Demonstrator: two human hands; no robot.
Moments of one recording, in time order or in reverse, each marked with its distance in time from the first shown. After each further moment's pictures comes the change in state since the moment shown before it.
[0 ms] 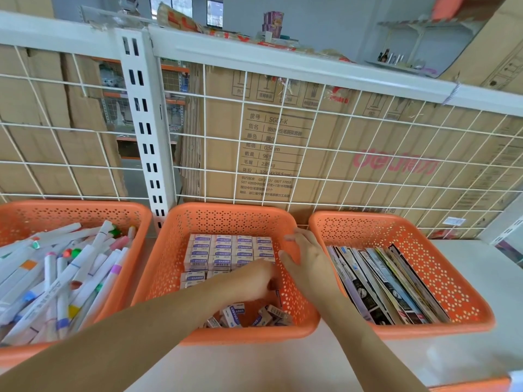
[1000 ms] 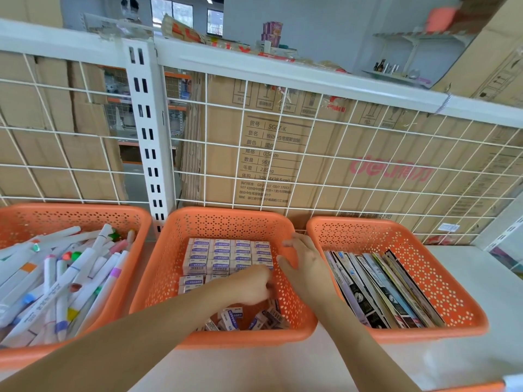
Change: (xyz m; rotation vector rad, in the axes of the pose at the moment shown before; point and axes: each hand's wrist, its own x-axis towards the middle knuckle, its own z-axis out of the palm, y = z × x) left_hand -0.005 0.011 -0.008 -0.044 -0.065 -0.123; right_hand 0.000 -0.002 -0.002 -0.011 -0.018 0.008
